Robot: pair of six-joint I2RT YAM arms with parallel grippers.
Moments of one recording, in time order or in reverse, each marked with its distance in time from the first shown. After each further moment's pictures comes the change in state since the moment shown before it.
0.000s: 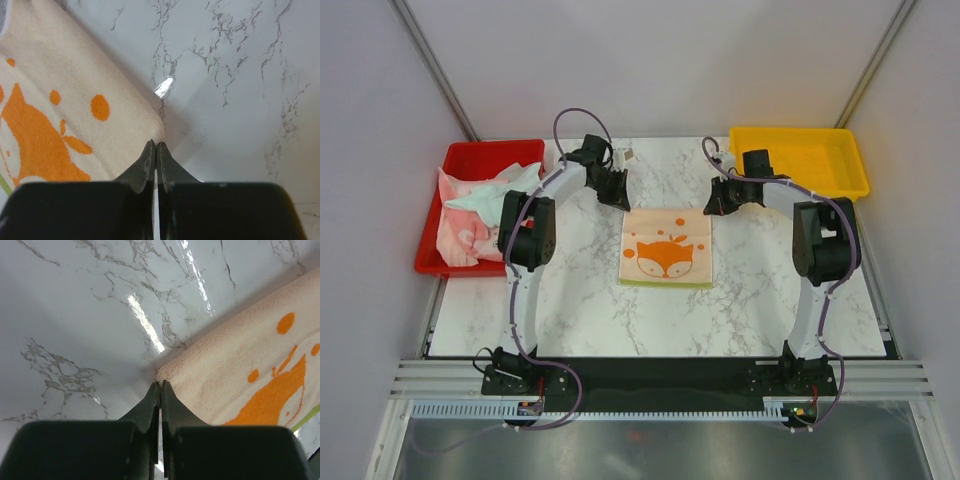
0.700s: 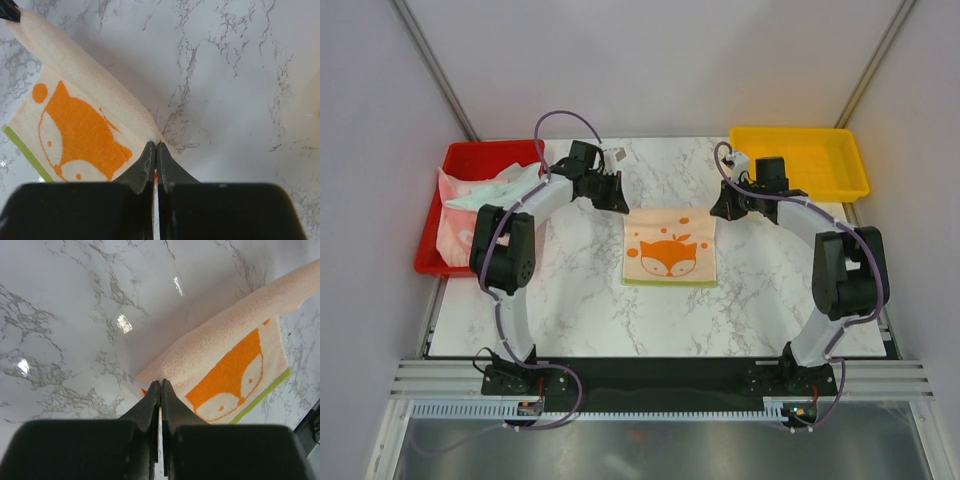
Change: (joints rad) left arm -0.006 -0.322 -0.365 0.202 0.026 -0.089; right arm 0.000 -0.301 -0.257 0.125 0.047 0.079
